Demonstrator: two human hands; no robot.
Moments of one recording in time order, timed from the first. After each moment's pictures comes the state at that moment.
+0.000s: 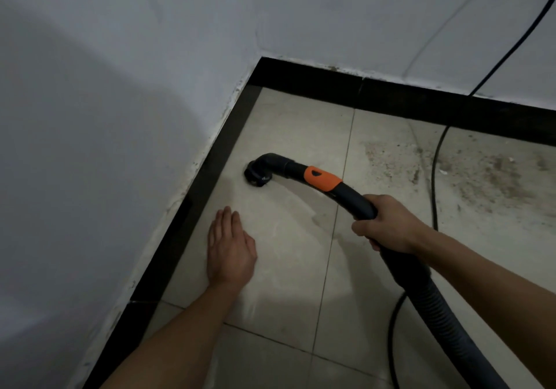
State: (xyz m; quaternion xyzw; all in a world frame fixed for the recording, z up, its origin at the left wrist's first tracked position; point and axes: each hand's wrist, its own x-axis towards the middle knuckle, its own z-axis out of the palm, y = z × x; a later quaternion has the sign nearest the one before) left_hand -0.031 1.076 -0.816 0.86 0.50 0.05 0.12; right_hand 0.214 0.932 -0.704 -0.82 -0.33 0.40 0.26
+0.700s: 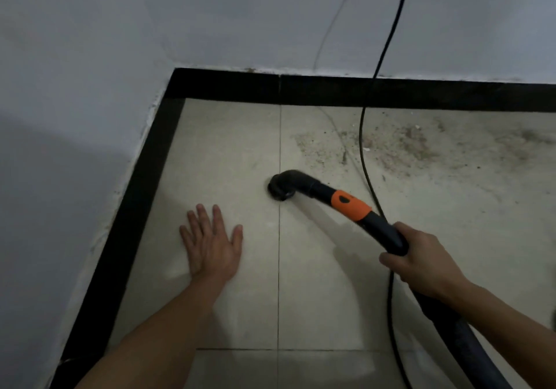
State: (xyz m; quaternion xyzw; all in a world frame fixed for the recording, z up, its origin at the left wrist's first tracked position) left_hand 0.031 1.065 -0.832 0.90 0.43 -0.03 0.08; right_hand 0.210 0.770 -0.703 -0.94 -0.22 0.21 0.18
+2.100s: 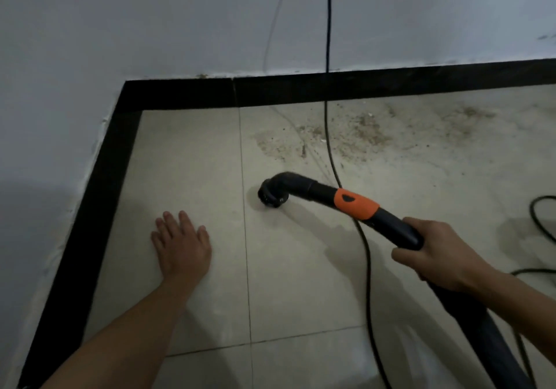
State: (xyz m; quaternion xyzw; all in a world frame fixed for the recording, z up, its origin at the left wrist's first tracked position) left_hand 0.045 1.058 -0.820 0.89 0.44 -0.02 0.07; right_hand 0.213 0.688 -0.671 -0.92 -0.19 0.23 0.26
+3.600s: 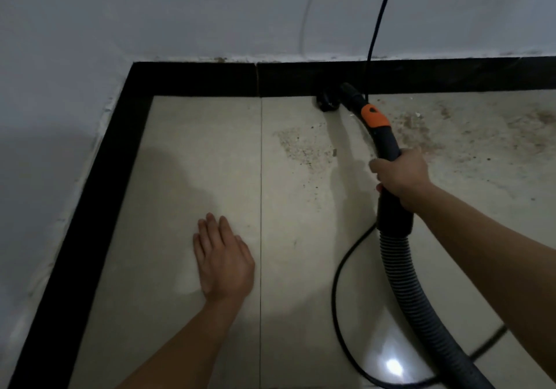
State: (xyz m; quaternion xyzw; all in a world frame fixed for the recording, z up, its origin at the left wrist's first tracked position) left_hand 0.087 1.019 -0.831 0.90 0.43 0.06 0.06; right_hand 0.359 0.856 -0.736 -0.89 0.05 0.18 0.41
